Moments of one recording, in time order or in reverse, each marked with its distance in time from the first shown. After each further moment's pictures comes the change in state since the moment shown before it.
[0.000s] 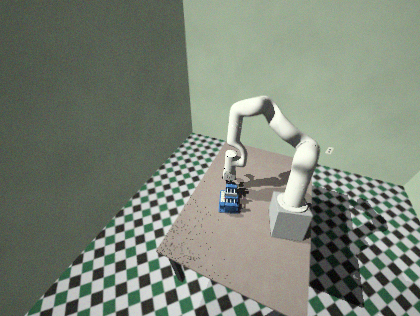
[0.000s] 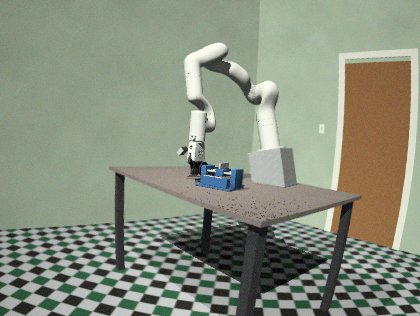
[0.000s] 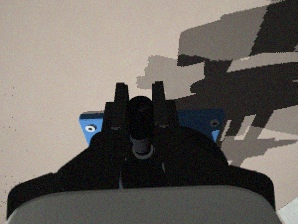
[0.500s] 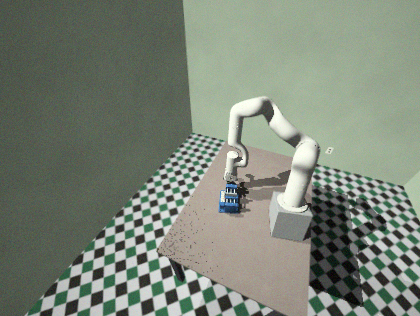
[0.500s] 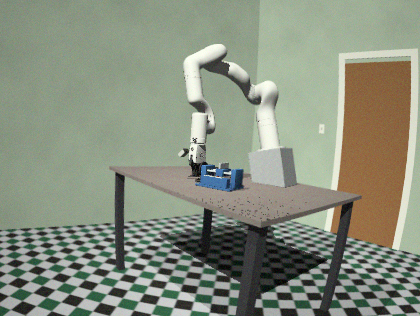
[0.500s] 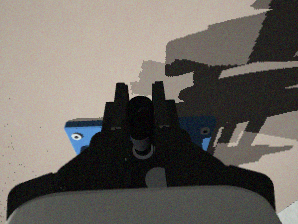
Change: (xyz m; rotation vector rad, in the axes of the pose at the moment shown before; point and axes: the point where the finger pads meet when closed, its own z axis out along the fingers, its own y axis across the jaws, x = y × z) arm 0.000 0.012 0.010 -0.001 0.000 0.000
